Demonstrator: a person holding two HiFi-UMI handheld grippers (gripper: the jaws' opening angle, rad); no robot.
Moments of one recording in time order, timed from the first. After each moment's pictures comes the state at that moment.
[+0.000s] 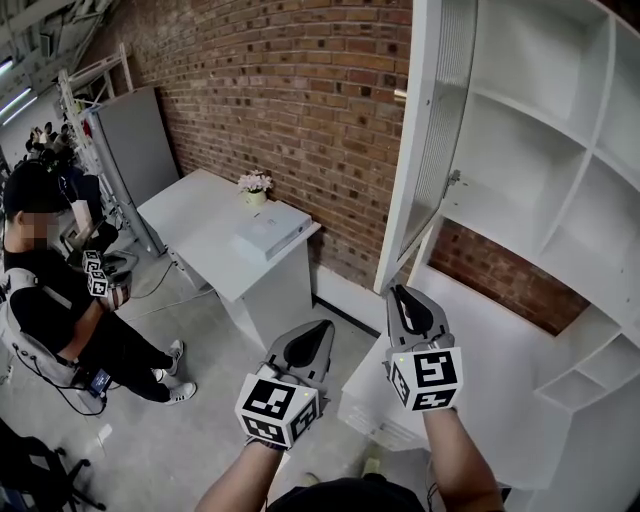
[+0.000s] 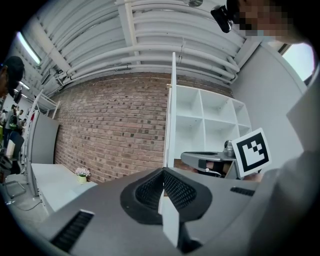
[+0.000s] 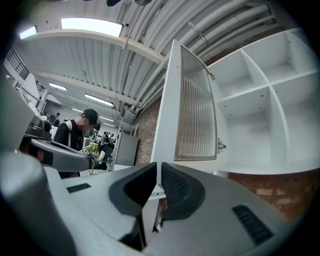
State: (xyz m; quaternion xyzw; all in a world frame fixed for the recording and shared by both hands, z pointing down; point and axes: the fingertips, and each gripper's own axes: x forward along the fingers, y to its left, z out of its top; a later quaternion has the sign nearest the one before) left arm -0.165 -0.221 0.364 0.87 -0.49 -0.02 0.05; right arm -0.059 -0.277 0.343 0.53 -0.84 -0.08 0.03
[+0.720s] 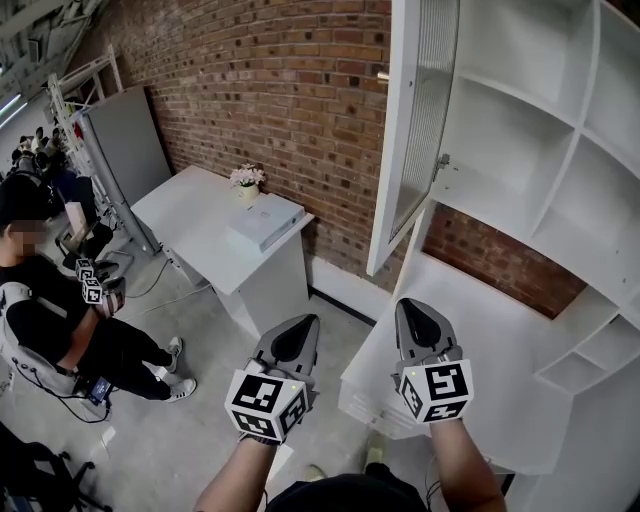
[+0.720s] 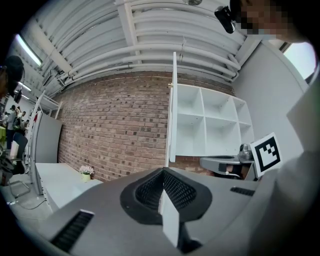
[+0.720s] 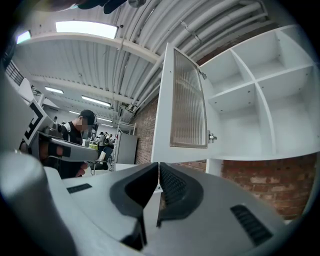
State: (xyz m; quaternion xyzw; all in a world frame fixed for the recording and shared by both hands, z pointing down) left arm -0.178 -0.207 0.375 0.86 -0.50 -0.01 0.06; right arm -0.031 -0.232 0.368 0.54 -0.84 -0.05 0.03
